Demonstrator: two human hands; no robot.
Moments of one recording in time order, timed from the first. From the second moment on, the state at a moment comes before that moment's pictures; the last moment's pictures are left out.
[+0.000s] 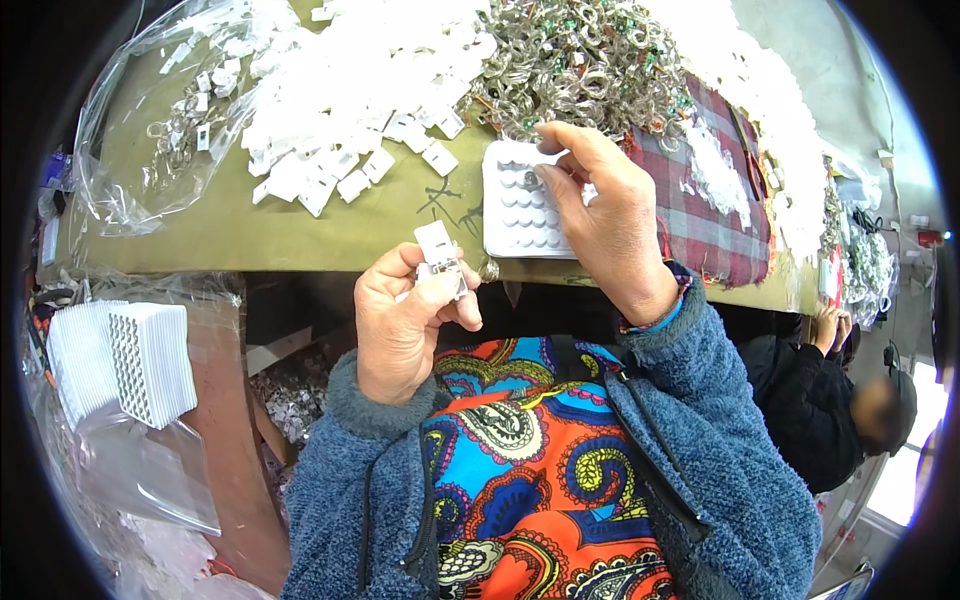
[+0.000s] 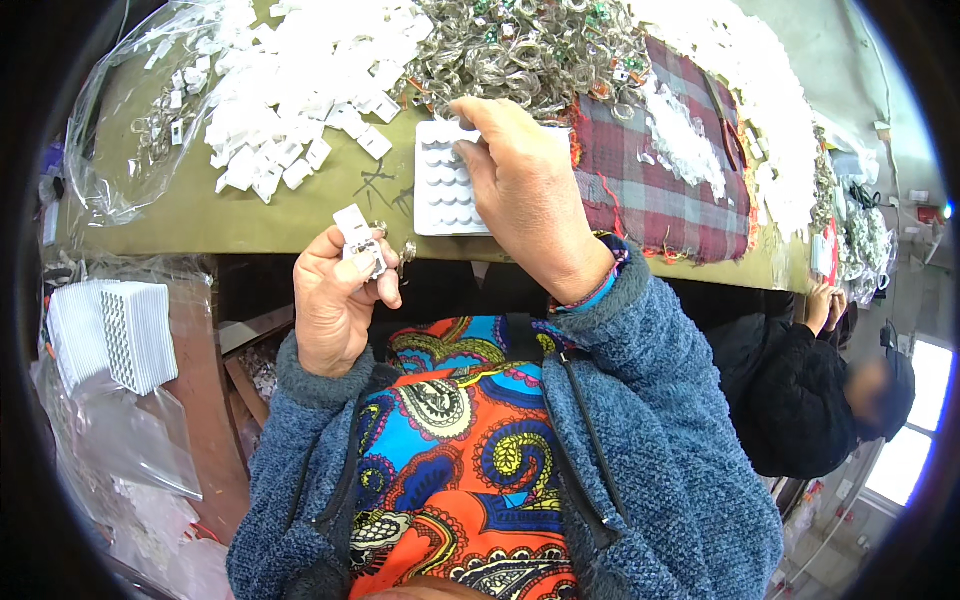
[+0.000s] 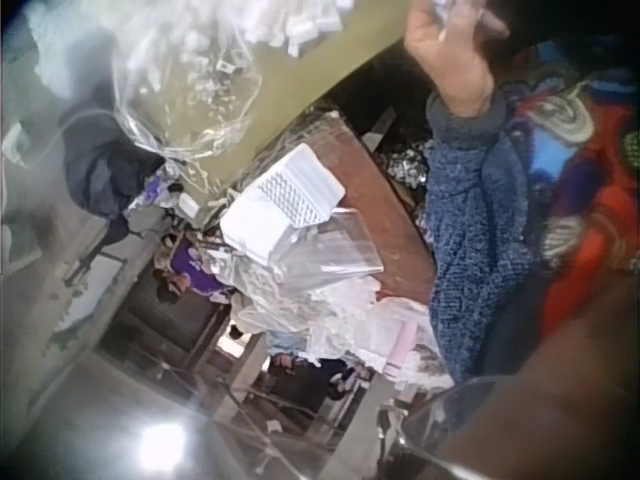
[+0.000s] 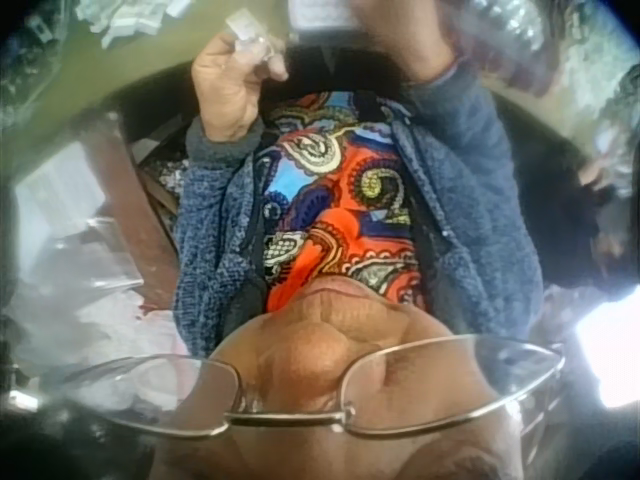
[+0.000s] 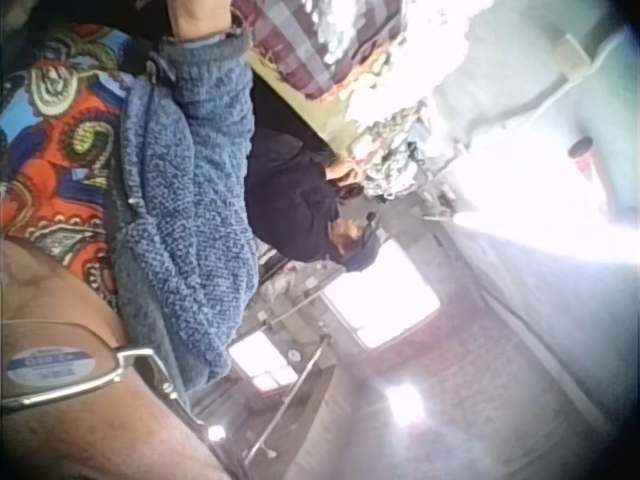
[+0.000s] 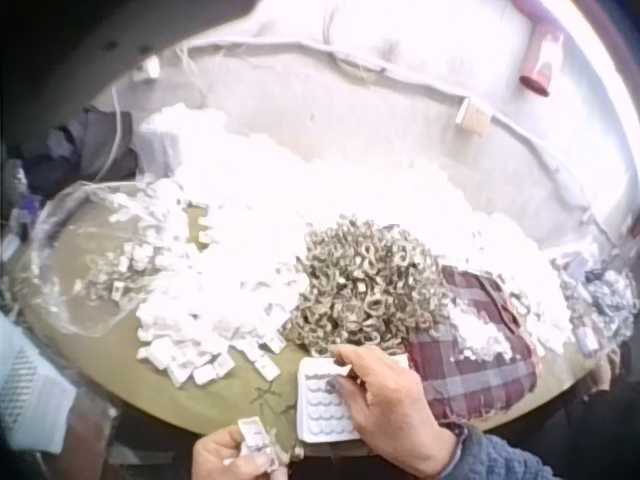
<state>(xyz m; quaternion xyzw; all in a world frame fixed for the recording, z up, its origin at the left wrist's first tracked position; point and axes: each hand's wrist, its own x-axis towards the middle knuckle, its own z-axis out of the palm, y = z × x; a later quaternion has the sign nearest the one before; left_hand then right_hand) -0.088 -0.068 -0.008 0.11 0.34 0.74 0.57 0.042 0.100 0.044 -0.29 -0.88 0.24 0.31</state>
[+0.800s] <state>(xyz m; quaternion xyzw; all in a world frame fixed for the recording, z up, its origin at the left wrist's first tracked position) -0.080 -0.076 -0.016 0.08 0.21 0.76 0.61 0.041 0.034 0.049 -0.13 -0.88 0.34 0.32</state>
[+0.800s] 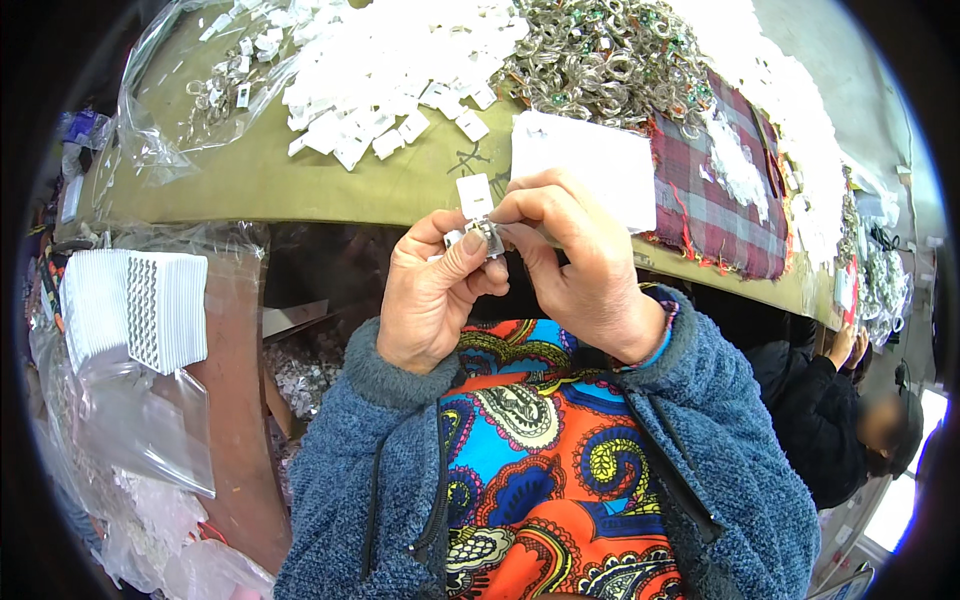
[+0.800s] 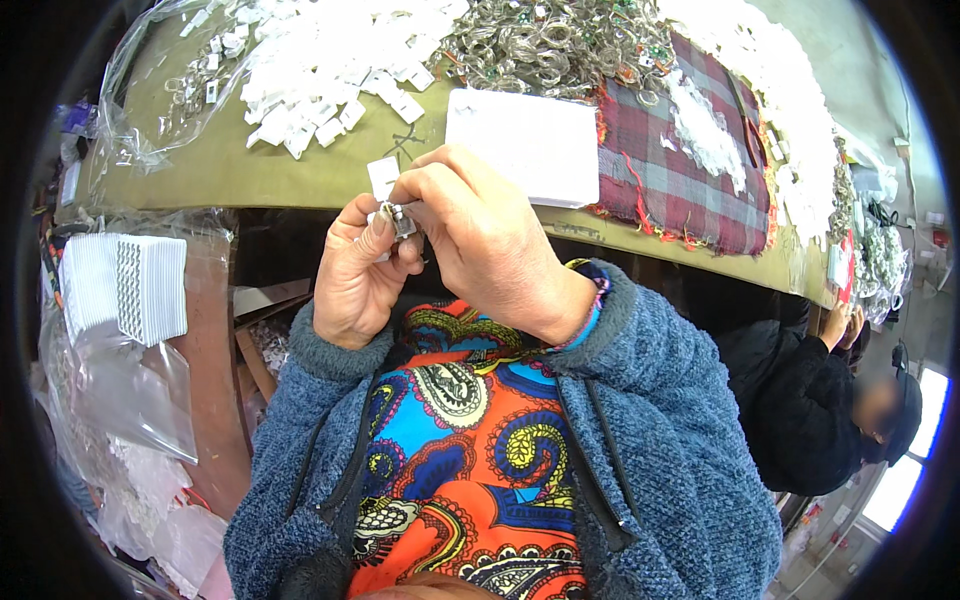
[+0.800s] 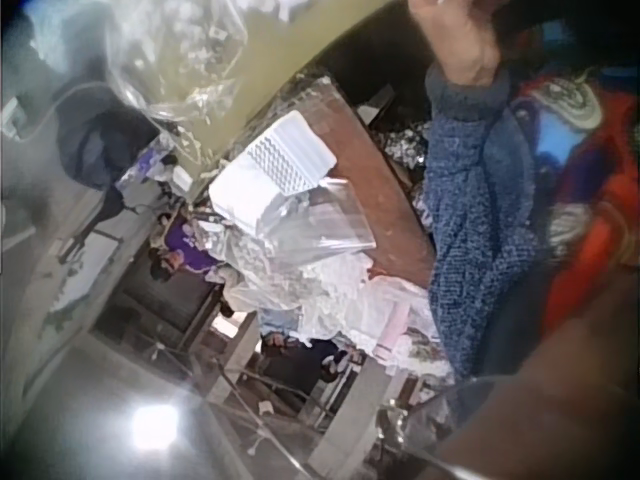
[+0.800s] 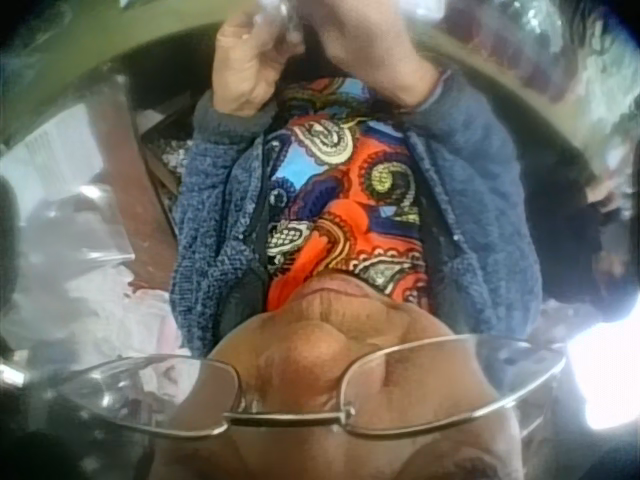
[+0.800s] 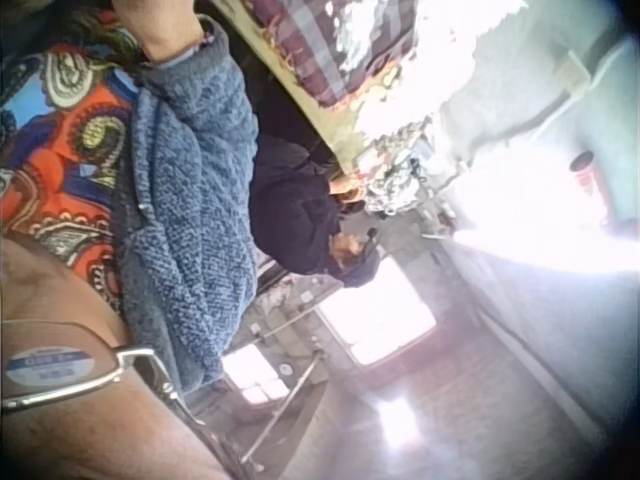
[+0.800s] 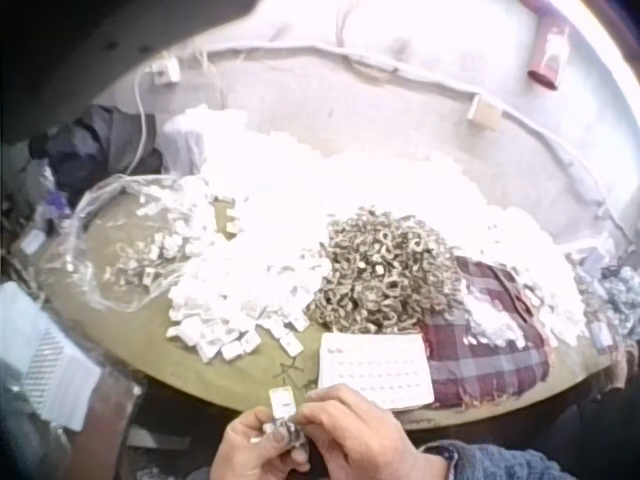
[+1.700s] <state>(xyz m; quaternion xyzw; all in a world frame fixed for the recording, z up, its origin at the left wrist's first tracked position) -0.069 -0.084 -0.001 0.15 0.32 0.69 0.64 0.059 0.036 0.056 -0.28 -0.69 0.65 0.16</state>
